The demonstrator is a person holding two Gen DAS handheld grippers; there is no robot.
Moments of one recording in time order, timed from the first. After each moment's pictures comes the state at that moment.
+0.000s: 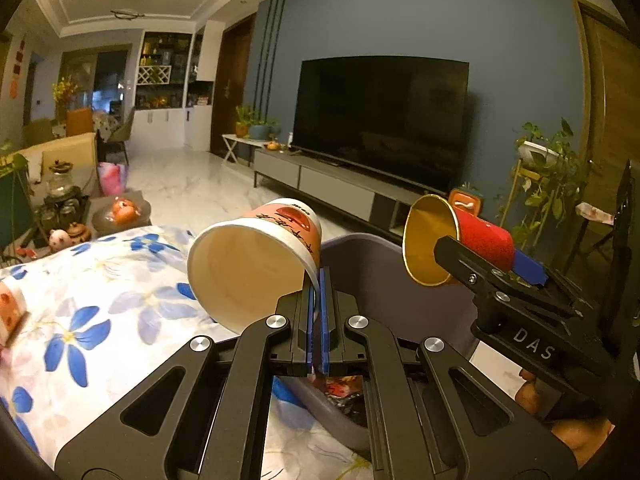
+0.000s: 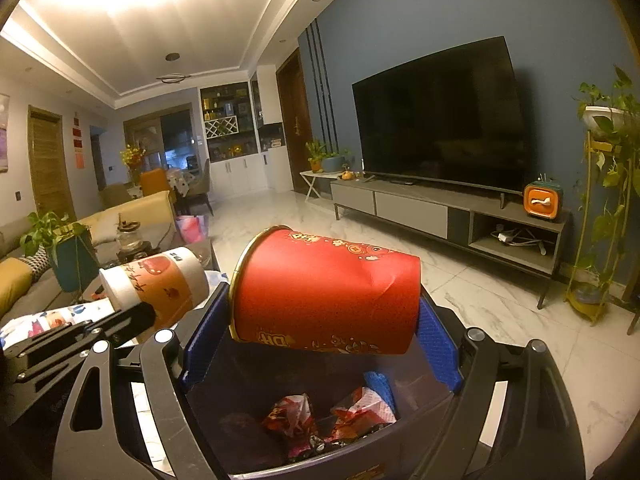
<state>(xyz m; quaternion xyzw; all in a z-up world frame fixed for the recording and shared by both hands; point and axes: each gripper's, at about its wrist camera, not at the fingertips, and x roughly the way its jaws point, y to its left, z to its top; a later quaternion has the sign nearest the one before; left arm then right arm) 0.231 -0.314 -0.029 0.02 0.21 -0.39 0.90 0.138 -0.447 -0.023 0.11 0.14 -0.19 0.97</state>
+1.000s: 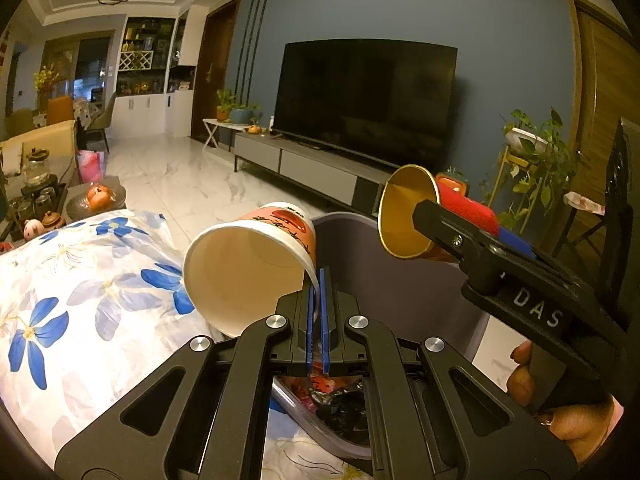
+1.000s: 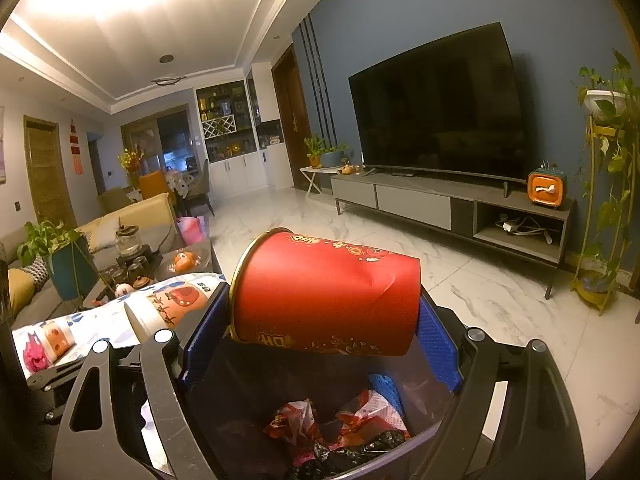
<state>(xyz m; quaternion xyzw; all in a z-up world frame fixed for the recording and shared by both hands) 0.248 -0.334 -0.053 0.02 0.23 -0.42 0.88 0.152 -0.456 -0.031 0.13 0.14 -0.19 0.96</state>
